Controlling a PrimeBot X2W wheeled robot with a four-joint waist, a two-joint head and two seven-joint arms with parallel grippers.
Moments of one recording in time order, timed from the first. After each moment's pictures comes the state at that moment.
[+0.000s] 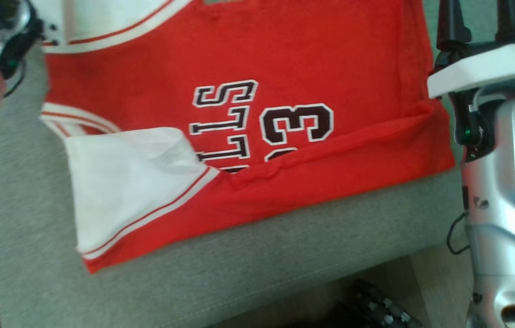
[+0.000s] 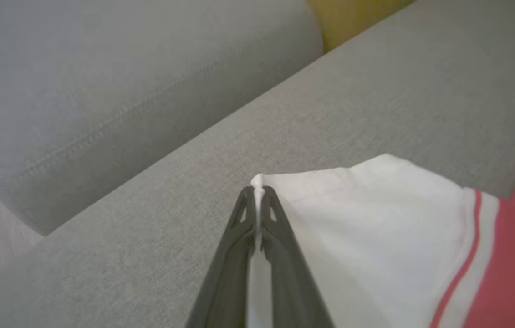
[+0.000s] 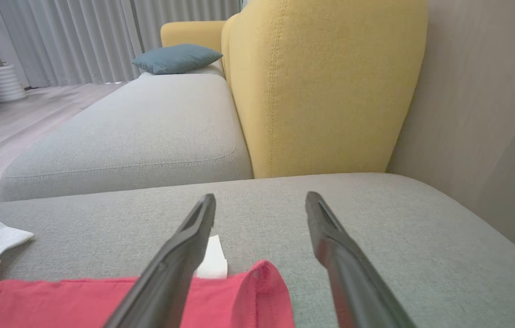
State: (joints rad) left arm -1.33 0.47 -1.06 0.86 -0.75 -0.13 0.07; right arm -0.69 -0.05 -0.02 0.32 0.15 0.12 -0.05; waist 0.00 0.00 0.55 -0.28
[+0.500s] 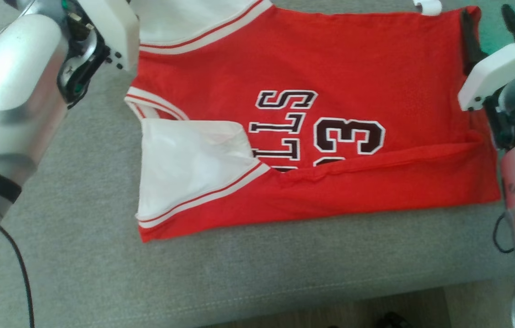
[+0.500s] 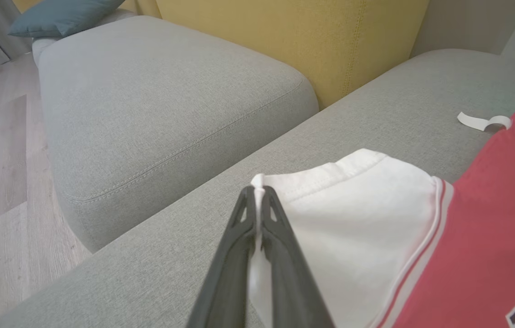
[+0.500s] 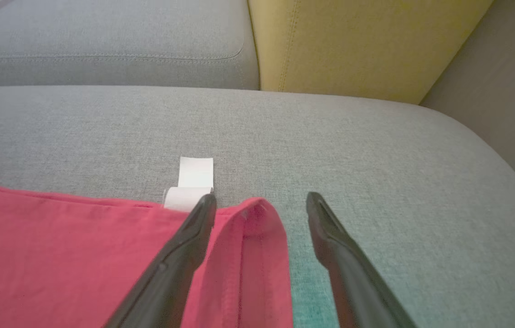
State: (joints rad) left arm -1.25 0.39 -1.07 0.77 -0.74 -0.11 -0.11; right arm -0.78 -0.20 -0.01 0.65 0.08 0.12 0.11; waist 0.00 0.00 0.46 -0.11
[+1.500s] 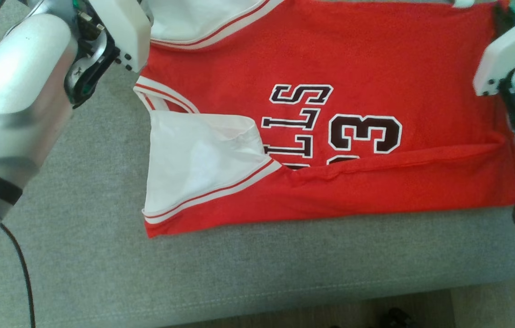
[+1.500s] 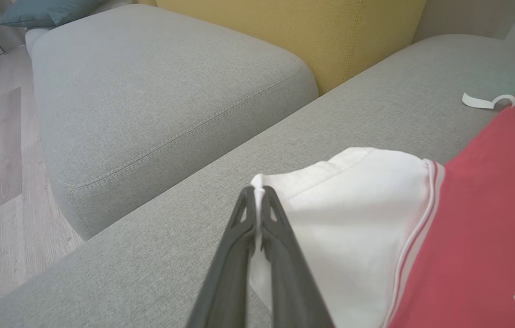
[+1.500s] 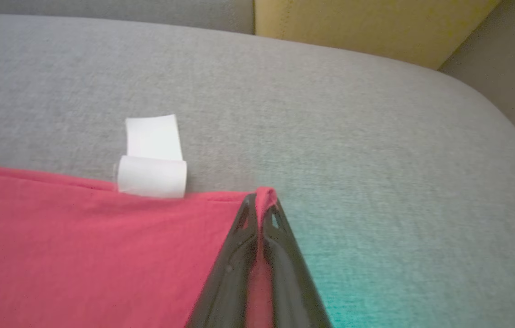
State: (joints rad) left arm -1.26 0.40 -1.09 0.68 -0.73 -0.08 -0.10; right arm -1.00 -0.25 -0.02 1.03 -0.03 0.12 0.06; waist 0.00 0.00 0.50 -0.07
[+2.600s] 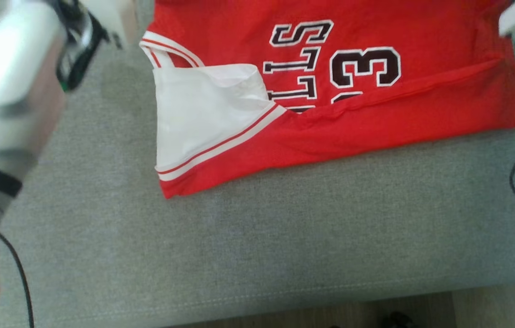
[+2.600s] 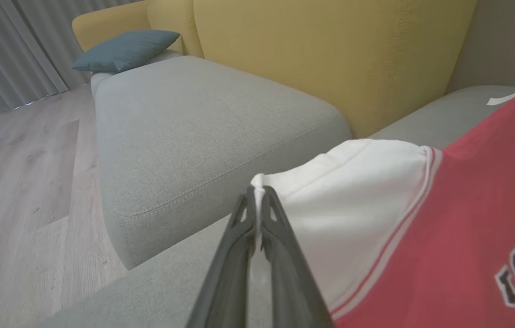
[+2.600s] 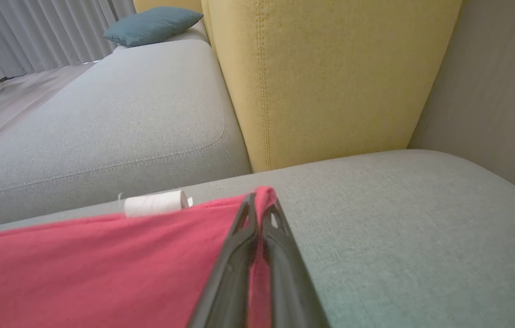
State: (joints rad) left arm -1.28 0.38 -1.02 0.76 -0.70 -0.03 -0.25; right arm -1.17 -0.24 -0.11 1.15 0.15 0.12 -0.19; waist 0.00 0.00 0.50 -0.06
